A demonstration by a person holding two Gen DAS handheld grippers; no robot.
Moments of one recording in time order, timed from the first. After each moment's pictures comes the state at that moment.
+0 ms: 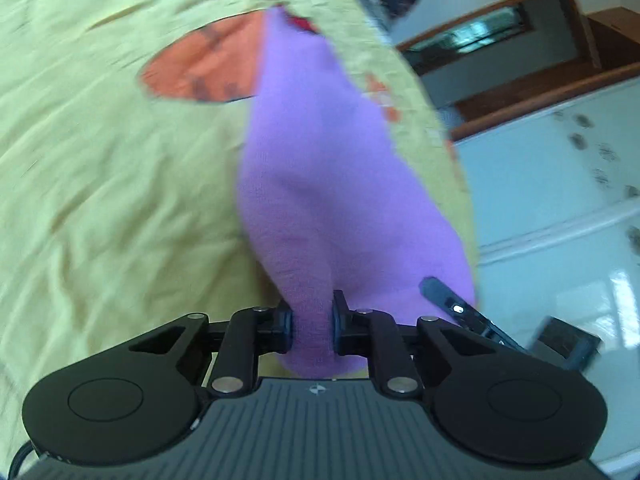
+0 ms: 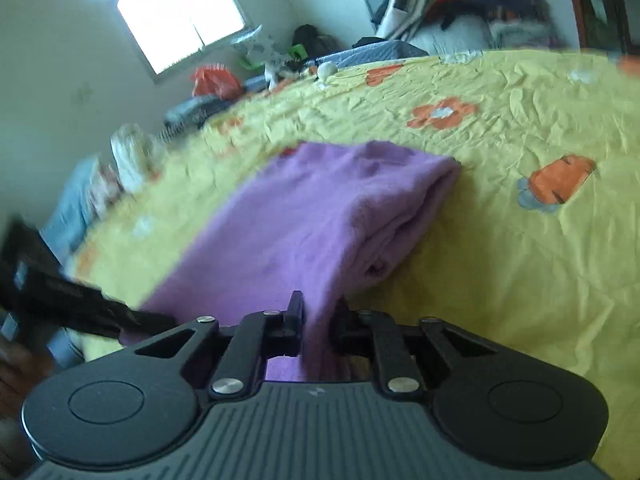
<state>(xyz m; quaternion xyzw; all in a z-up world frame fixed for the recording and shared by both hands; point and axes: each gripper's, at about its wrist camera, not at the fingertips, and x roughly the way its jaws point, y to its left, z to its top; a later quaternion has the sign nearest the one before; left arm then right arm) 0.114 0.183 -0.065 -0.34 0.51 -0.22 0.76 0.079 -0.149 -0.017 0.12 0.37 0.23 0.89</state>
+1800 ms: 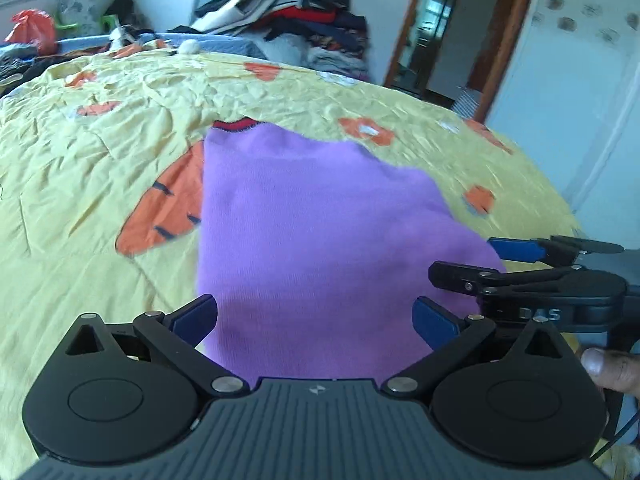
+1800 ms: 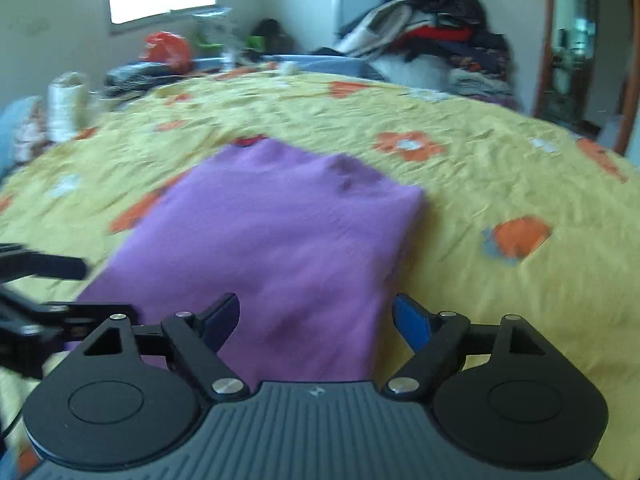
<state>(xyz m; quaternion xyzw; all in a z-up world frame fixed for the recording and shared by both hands) 0.070 0.111 -0.023 -0.06 0.37 -0.17 0.91 0.066 -0.091 -0.009 -0.02 0.35 0.13 0.93</state>
